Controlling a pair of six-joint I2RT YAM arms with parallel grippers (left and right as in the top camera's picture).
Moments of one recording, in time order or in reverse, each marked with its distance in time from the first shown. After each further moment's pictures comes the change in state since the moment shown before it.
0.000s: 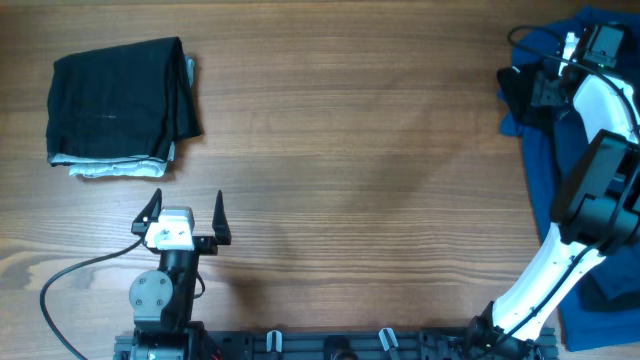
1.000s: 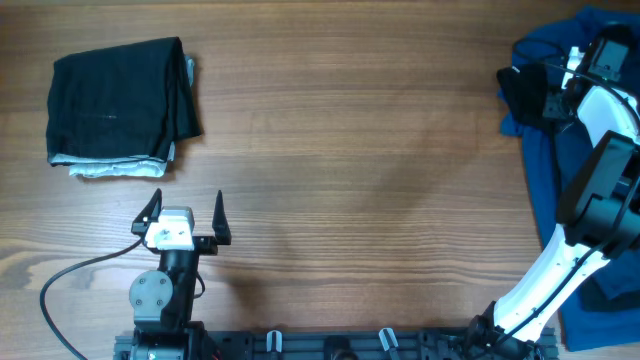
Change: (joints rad) left arm 0.000 0.000 0.000 0.000 0.000 0.000; right arm -0.039 -0.002 -0.083 0.072 -0.034 0.001
